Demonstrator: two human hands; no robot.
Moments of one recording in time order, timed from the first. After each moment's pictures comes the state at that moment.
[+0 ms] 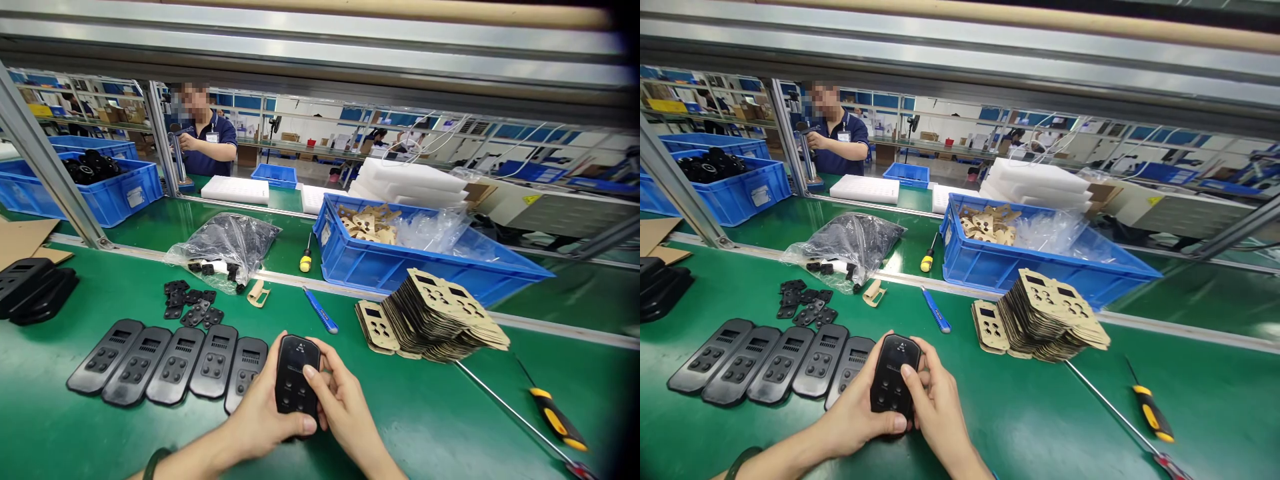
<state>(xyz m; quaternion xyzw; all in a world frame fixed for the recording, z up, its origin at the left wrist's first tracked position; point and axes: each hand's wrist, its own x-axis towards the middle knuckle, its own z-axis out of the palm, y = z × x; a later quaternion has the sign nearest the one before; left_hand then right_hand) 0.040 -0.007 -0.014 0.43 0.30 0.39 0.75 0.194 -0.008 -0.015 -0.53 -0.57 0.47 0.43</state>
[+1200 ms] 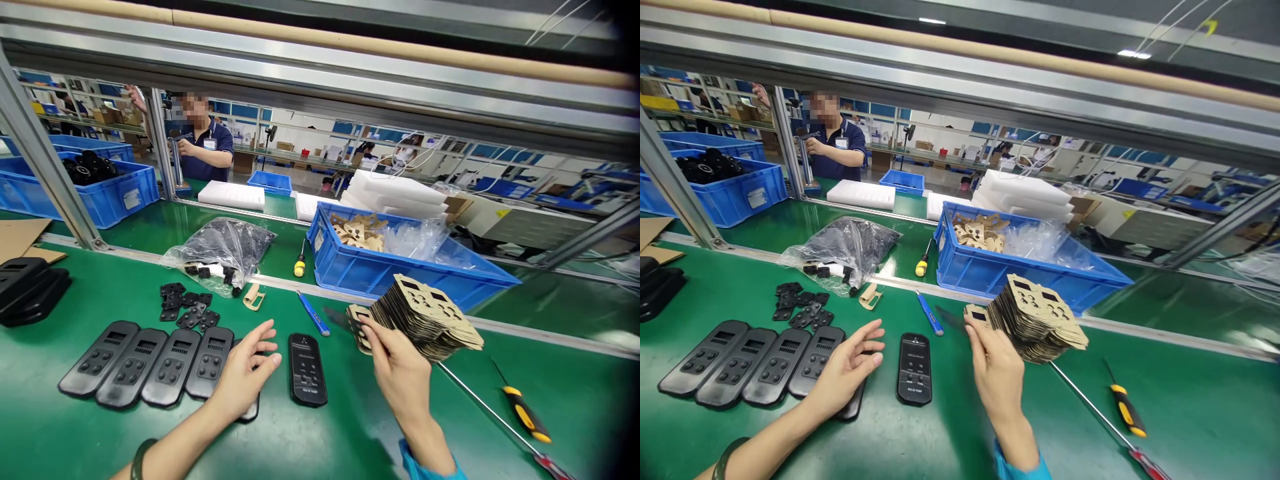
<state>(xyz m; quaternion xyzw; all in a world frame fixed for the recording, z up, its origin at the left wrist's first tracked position) 0.020 0.023 -0.017 0.51 0.42 0.48 0.58 0.278 0.030 0.004 -0.65 -0.65 -0.01 0.39</state>
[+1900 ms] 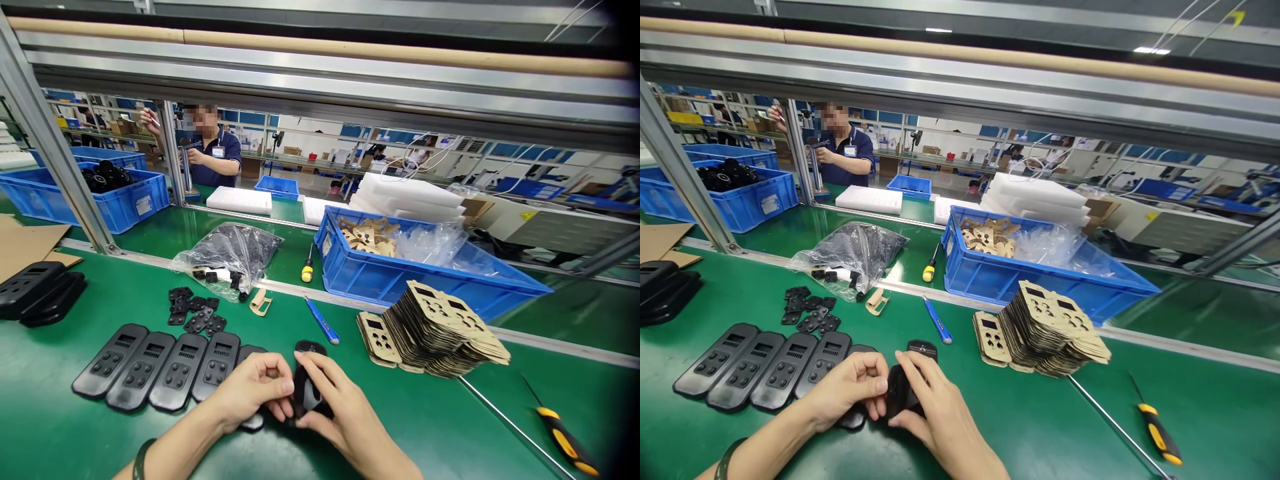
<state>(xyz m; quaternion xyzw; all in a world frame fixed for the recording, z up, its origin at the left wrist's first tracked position) 0.019 0.019 0.003 0.44 0.35 0.33 0.76 0.218 -0.001 -0.005 -0.40 -0.85 0.20 0.29</state>
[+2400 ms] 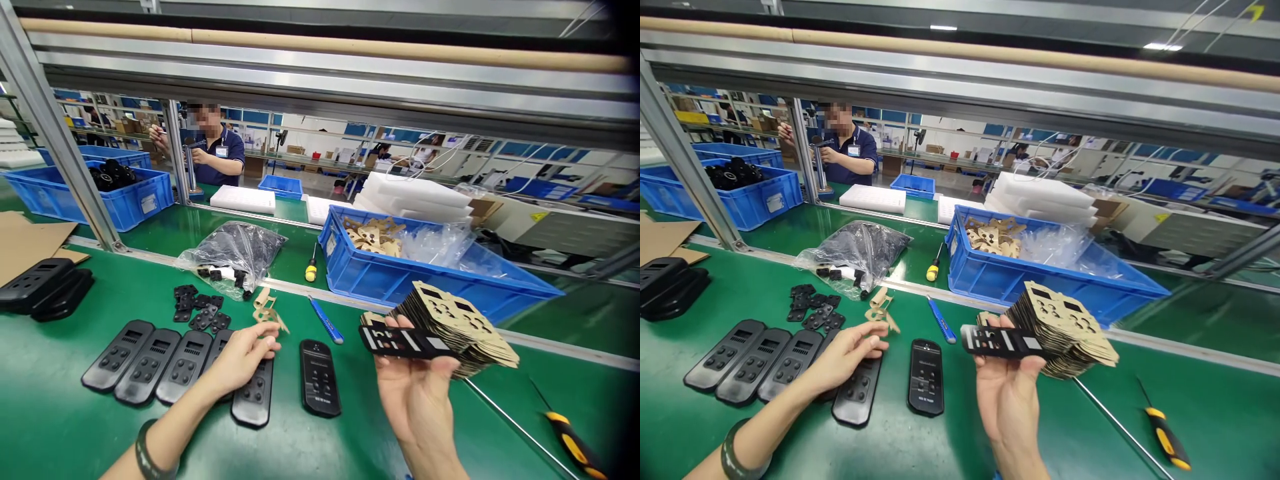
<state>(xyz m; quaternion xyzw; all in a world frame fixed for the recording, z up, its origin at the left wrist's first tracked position) -0.012 0.047 0.005 0.53 0.43 0.40 0.61 0.238 0.025 0.019 -0.36 -0.27 0.43 0.78</state>
